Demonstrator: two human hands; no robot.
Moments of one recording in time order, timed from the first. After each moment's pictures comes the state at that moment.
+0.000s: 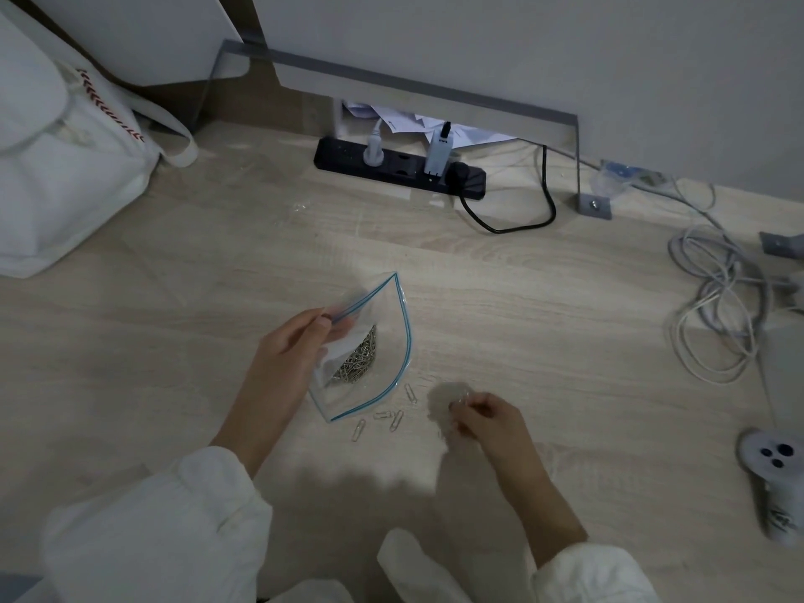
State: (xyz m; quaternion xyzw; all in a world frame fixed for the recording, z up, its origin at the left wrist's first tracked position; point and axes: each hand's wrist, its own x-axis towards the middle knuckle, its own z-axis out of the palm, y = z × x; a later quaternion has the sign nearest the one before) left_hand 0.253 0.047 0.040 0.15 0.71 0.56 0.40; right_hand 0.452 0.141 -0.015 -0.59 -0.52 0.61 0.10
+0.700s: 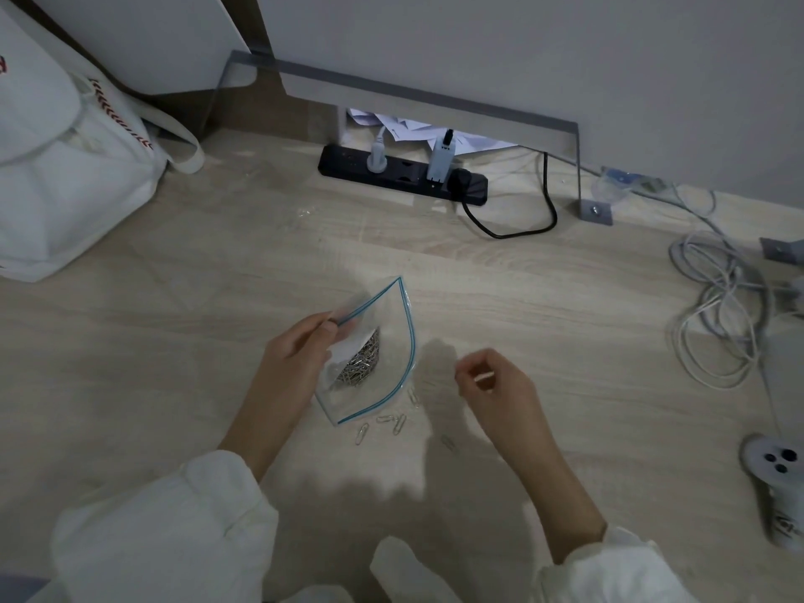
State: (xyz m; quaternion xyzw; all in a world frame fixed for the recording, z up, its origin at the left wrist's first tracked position) left_hand 0.256 0.046 0.046 0.14 0.72 0.55 0.40; right_hand 0.429 0.155 0.022 -0.52 -0.72 0.44 0.11
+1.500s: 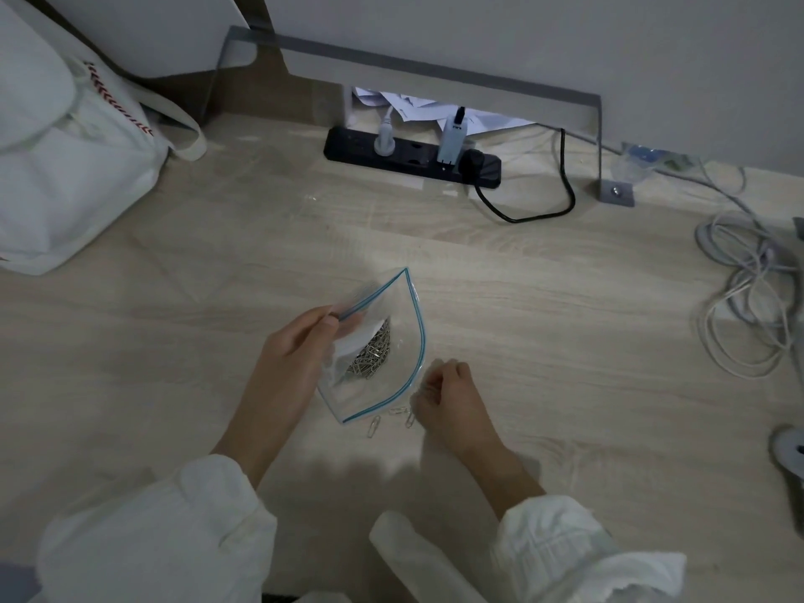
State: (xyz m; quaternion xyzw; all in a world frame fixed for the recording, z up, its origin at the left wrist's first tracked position) left_hand 0.252 0.040 0.042 0.15 0.72 0.55 0.39; right_hand 0.407 0.135 -0.071 -0.45 -0.79 0.41 0.00
